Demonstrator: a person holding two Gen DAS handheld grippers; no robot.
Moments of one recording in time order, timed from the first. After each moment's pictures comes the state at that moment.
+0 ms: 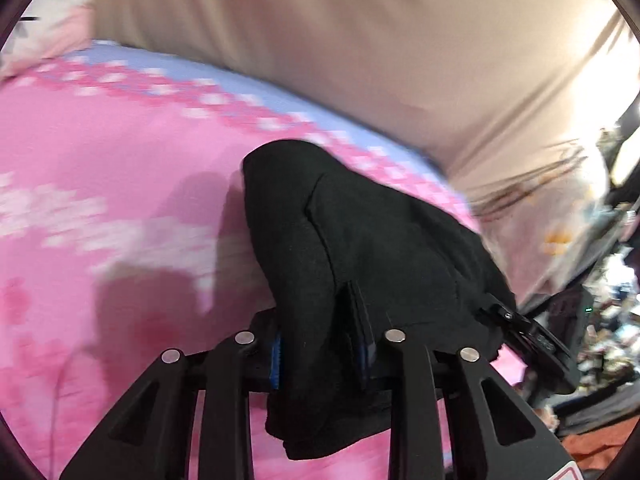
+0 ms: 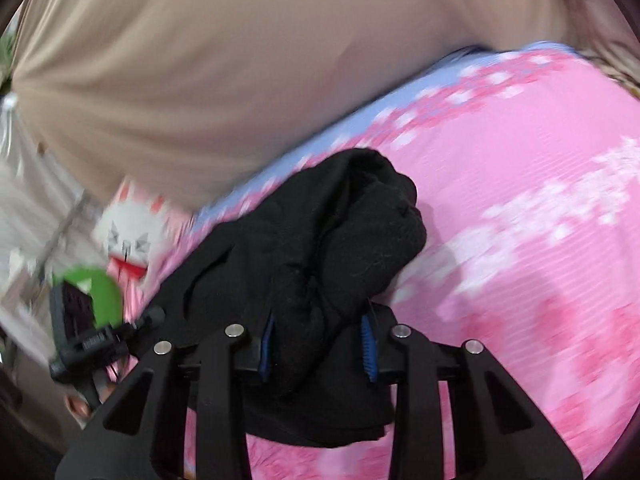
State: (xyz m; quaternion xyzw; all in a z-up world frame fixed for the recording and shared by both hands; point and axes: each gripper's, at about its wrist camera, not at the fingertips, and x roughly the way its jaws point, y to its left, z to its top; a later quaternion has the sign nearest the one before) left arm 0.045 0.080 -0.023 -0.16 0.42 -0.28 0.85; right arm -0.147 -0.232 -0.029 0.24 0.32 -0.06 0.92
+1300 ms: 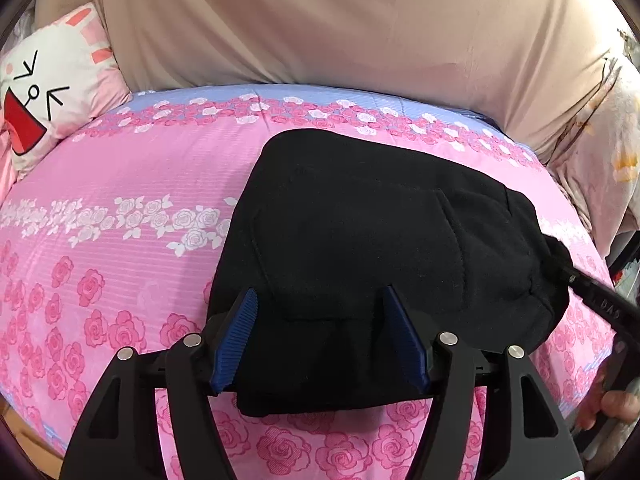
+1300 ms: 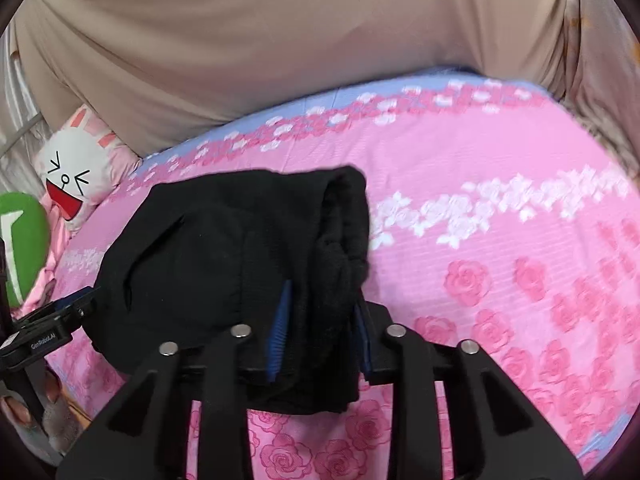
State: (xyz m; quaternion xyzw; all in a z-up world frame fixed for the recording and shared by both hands) left arm -0.002 0.041 -0.037 -0.01 0.39 -0.20 0.90; right arm -0.163 -0.190 -0.023 0.09 0.33 -0.20 0.92
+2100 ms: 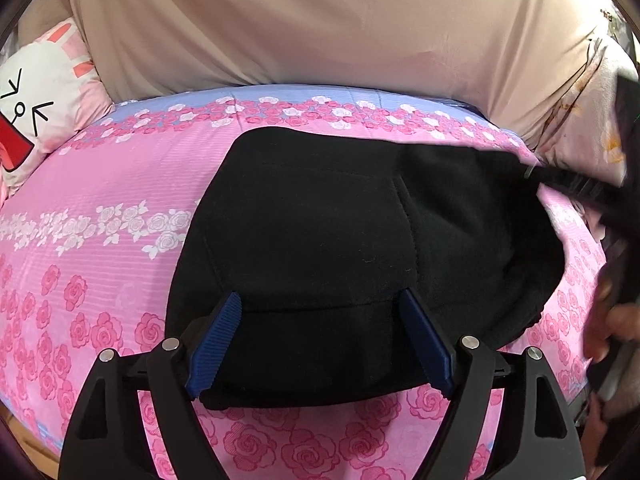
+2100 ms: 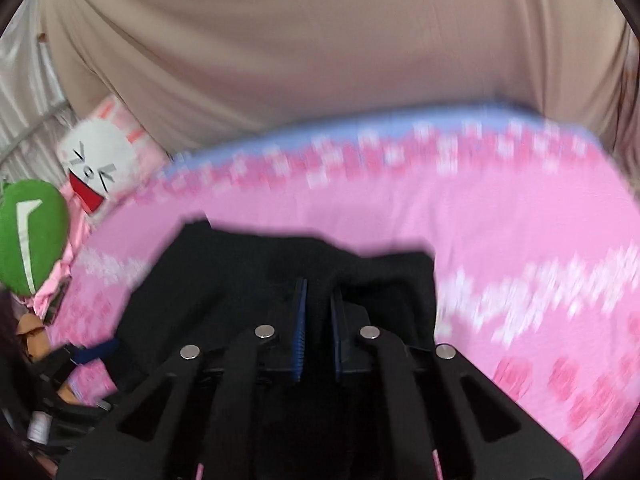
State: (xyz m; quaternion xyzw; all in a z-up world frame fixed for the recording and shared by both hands) left arm -0.011 0.015 -0.037 0.01 0.39 -0.22 0.90; right arm -0.099 -0.185 0.020 0.07 0.30 -0.12 0.94
